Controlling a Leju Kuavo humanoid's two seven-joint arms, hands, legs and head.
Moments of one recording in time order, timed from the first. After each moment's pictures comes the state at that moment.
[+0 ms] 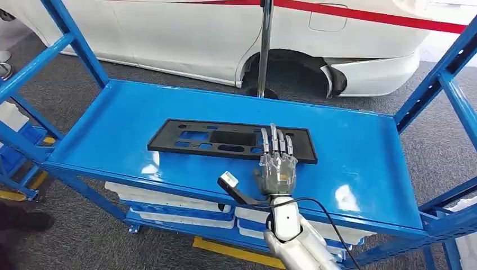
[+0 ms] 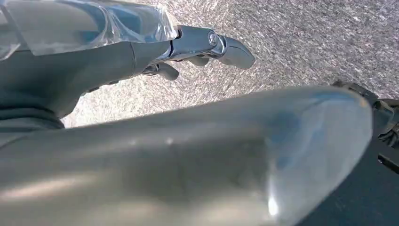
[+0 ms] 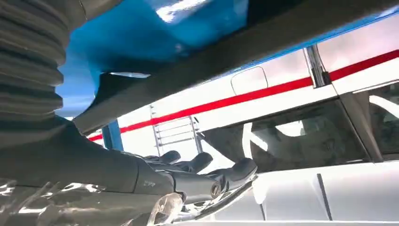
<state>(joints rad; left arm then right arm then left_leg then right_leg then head) -0.21 -0.02 -1.29 -0.25 0.30 0.05 0.16 -0.51 0.16 0.89 -0.89 1.37 -0.67 0.23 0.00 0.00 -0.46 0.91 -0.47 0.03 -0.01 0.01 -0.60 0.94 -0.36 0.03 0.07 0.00</state>
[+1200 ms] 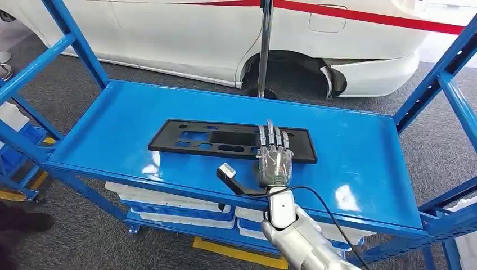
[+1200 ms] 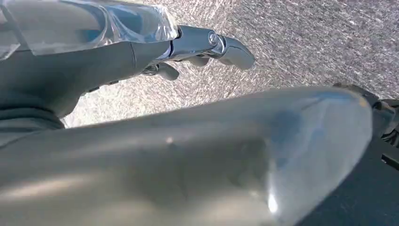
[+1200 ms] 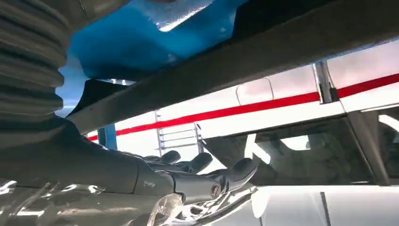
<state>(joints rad) -0.22 -0.02 -1.29 -0.25 0.25 0.04 0.16 -0.63 0.19 0.96 -0.68 1.26 -0.67 0.30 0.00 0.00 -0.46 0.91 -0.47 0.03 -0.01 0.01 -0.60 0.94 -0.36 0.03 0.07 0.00</state>
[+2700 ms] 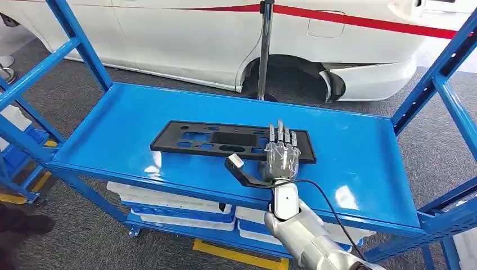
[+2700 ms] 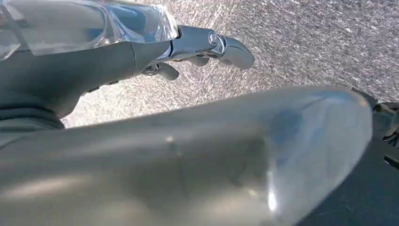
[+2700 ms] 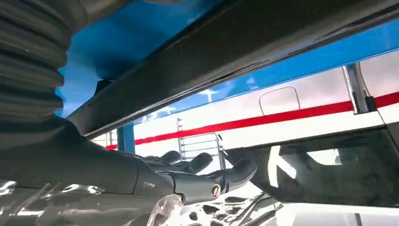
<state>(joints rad) -0.22 -0.02 -1.29 -0.25 0.21 0.04 0.17 -0.67 0.18 0.94 -0.53 1.16 -0.67 0.32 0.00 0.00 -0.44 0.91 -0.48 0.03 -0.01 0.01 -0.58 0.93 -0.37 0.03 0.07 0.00</state>
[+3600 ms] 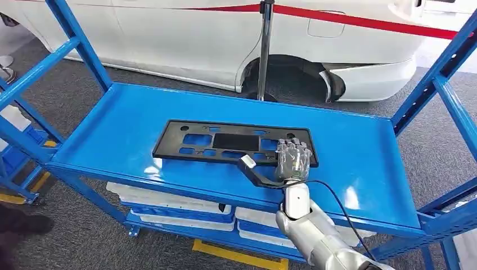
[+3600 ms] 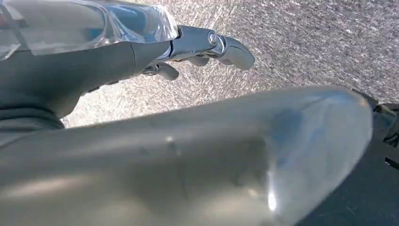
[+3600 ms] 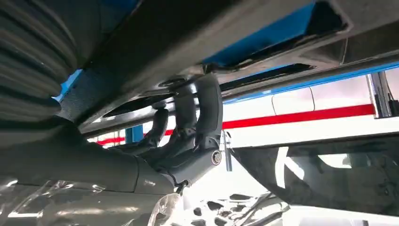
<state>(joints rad) -0.22 -0.02 -1.29 -0.25 0.20 0.04 0.17 -0.66 0.14 0.90 -0.51 1.18 -0.67 0.29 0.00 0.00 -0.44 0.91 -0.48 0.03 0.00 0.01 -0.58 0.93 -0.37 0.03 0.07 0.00</state>
